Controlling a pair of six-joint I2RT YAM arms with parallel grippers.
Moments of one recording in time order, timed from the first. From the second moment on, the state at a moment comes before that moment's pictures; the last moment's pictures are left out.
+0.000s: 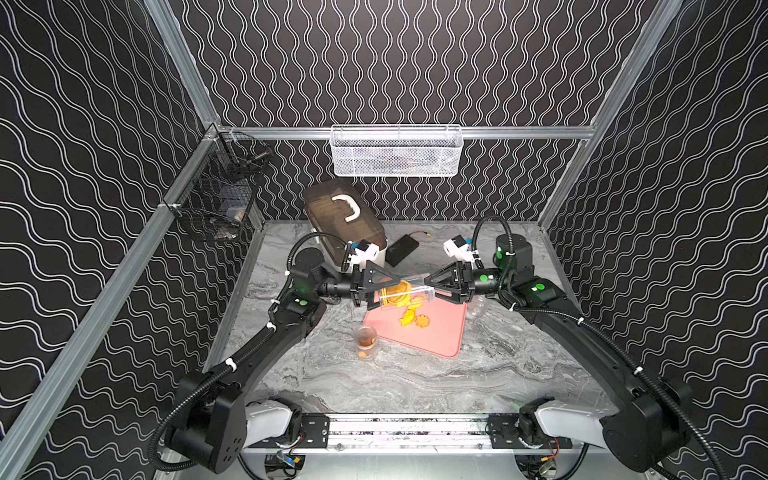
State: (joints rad) left arm -0.29 1.24 0.82 0.48 1.27 -1.45; right arm 0.40 1.26 1.04 -0.17 -1.10 0.96
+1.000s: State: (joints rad) left arm -0.30 1.25 0.79 0.27 1.23 -1.31; right arm 0.40 1.23 0.94 -0.07 -0.90 1.24
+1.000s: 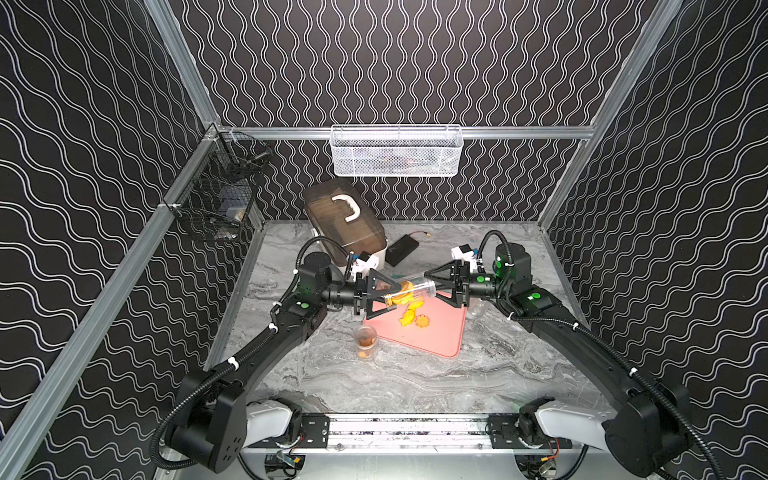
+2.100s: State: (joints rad) left arm -0.30 1.31 0.74 0.56 1.20 -1.52; right arm 0.40 1.22 0.88 0.05 -0.91 1.31
